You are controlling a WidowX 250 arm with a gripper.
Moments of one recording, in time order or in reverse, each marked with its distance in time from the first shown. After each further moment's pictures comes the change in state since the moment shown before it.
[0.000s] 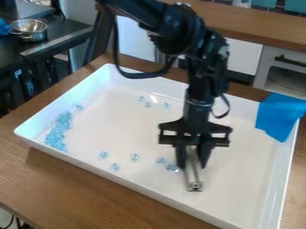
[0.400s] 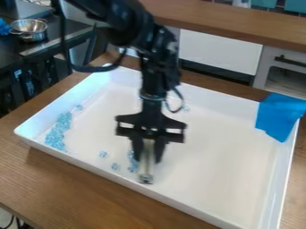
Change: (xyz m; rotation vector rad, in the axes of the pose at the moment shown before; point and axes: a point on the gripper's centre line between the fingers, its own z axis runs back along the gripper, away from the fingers) arm 0.022 0.063 -0.002 0.023 -0.037 -0.076
